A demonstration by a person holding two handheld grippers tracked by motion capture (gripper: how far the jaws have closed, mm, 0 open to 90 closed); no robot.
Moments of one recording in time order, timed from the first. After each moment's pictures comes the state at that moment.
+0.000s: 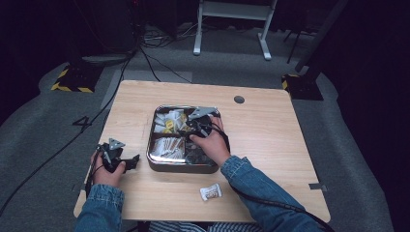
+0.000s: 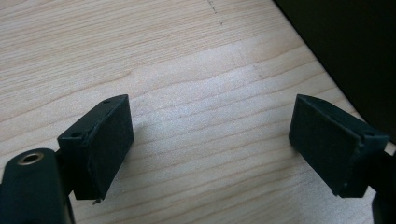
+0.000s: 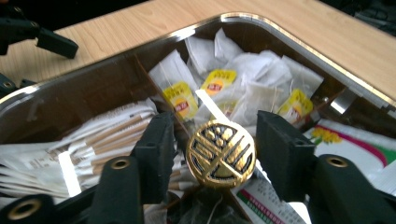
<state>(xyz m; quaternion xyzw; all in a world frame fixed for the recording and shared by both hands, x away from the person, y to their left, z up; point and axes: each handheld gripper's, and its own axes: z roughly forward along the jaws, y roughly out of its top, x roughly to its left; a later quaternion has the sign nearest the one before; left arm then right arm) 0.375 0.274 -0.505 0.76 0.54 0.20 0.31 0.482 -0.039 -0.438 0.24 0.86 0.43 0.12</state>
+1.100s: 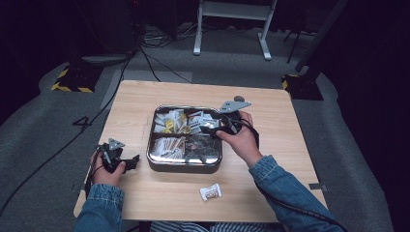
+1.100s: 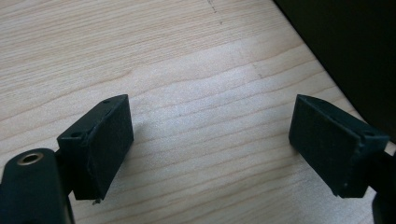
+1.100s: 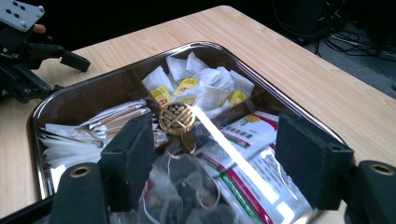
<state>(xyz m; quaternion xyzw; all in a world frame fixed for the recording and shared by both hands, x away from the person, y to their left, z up) 0.375 0.274 -0.505 0.76 0.54 0.20 0.31 0.464 -0.119 -0.386 0.24 0.84 0.46 0.14</state>
